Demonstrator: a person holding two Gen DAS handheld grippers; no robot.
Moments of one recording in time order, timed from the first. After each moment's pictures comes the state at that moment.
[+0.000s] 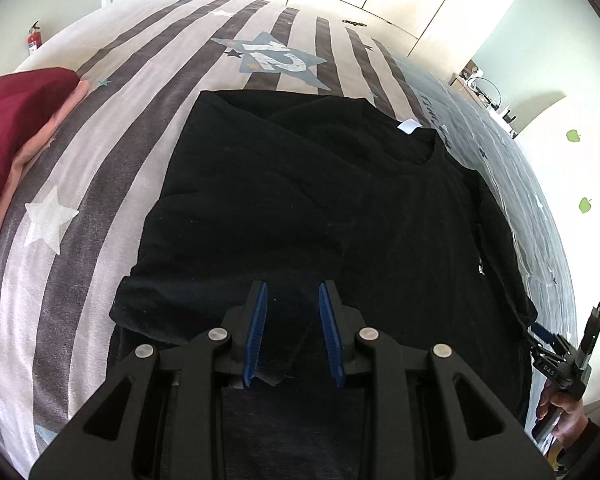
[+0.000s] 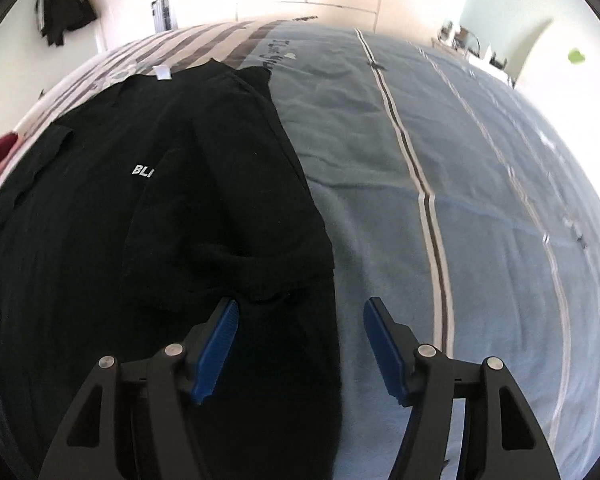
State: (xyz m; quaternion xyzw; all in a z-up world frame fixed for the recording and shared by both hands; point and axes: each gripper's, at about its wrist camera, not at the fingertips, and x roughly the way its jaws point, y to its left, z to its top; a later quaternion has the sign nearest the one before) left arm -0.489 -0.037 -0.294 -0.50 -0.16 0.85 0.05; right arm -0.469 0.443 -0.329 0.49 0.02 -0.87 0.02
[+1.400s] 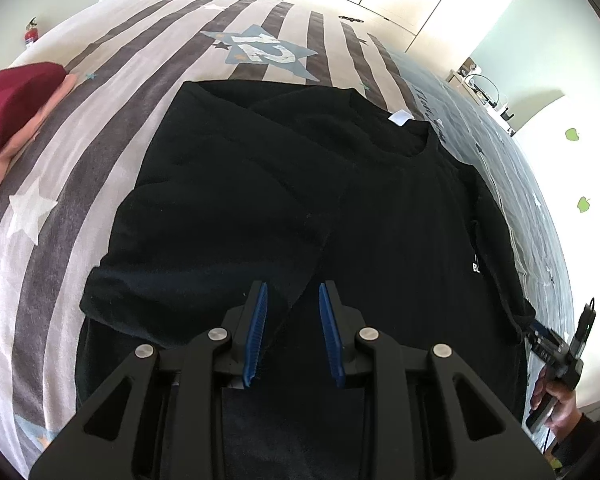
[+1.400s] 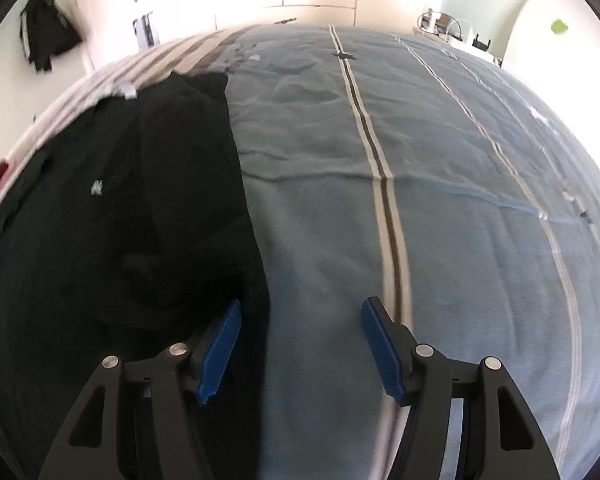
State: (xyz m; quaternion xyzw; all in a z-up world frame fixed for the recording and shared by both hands) left arm -0.492 -0.017 -0.296 -0.50 -0.16 0.85 0.06; right arm -0.486 0.488 -0.342 0.48 -0.01 -0.88 0.00
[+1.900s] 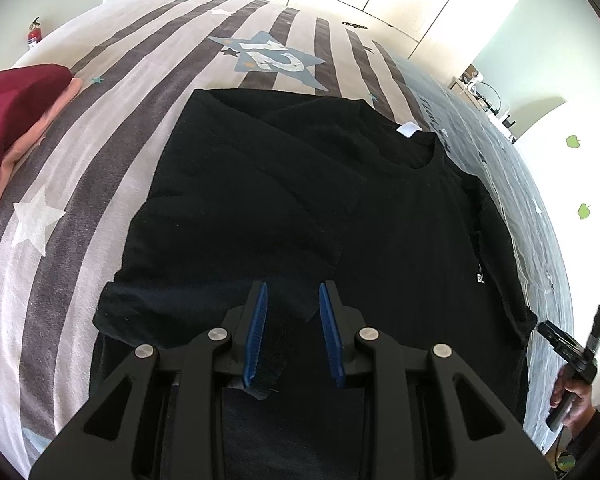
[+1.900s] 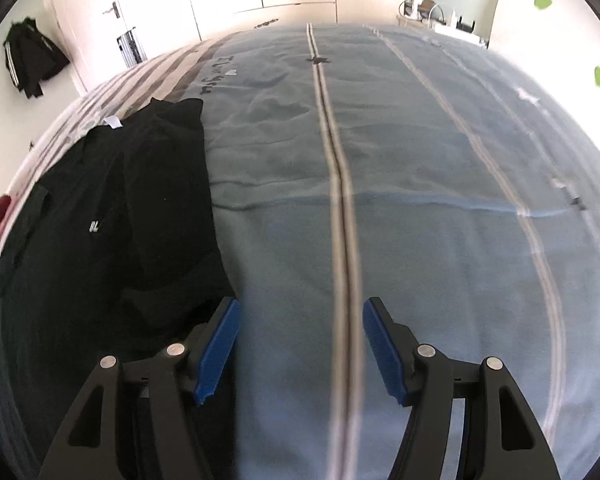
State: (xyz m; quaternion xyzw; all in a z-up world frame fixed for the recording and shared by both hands) left arm -0.495 -0.035 -0.297 -0.50 -0.17 0.85 0.05; right arm -0.480 0.521 -0.305 0.49 -0.03 -0.87 -0.01
